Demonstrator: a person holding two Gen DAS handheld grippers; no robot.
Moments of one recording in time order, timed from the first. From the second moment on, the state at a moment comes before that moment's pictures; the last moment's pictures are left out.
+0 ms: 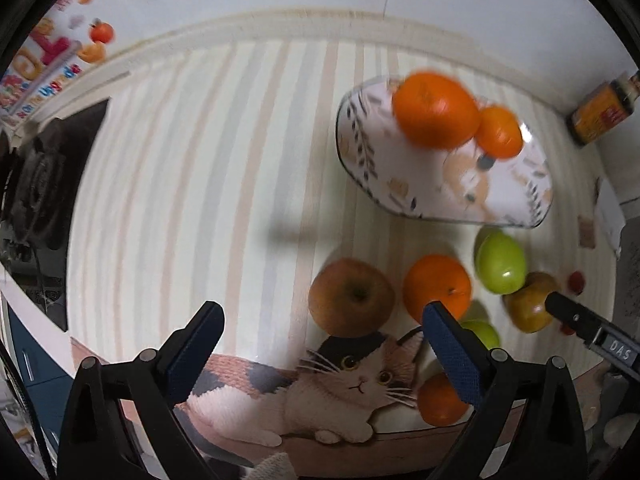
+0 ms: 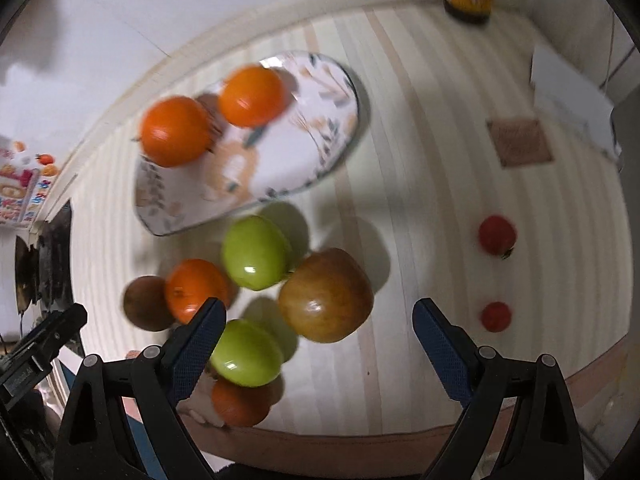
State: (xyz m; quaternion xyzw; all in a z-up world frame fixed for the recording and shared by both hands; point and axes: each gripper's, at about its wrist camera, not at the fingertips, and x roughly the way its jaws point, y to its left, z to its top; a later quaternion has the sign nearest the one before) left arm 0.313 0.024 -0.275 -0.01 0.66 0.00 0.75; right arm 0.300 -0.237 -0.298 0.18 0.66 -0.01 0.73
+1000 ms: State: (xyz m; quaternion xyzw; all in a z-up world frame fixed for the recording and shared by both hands) left arm 0.317 0.000 -0.321 0.02 0.68 -0.05 0.74; right arm 0.308 -0.218 -0.341 0.20 0.70 0.03 0.69
